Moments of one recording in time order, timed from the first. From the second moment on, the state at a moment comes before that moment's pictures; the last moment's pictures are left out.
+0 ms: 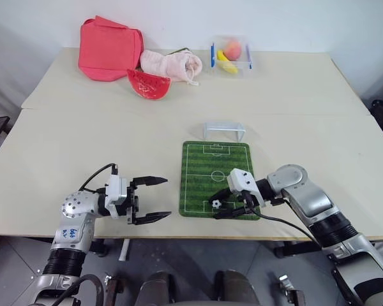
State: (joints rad) left arm -0.27 0.50 0.04 0.21 -0.45 -0.19 -1.32; right arm -0.58 -0.62 0.37 0.12 0.21 0.23 1.39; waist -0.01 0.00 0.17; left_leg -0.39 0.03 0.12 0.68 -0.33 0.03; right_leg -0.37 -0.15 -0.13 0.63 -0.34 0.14
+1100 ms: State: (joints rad) left arm -0.39 0.50 0.04 0.36 -0.43 -0.23 -1.38; right arm -0.65 -0.56 0.21 0.24 0.19 0.25 1.09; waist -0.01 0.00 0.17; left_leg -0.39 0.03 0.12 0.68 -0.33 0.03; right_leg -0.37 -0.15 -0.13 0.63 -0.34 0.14
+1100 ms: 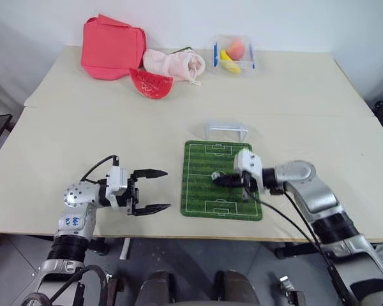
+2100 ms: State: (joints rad) left arm -0.36 0.52 0.26 0.35 -0.51 -0.08 -1.10; right arm -0.45 -0.85 -0.19 0.53 0.42 0.20 1.43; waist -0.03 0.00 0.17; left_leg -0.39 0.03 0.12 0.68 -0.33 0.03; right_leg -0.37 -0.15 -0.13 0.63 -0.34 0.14
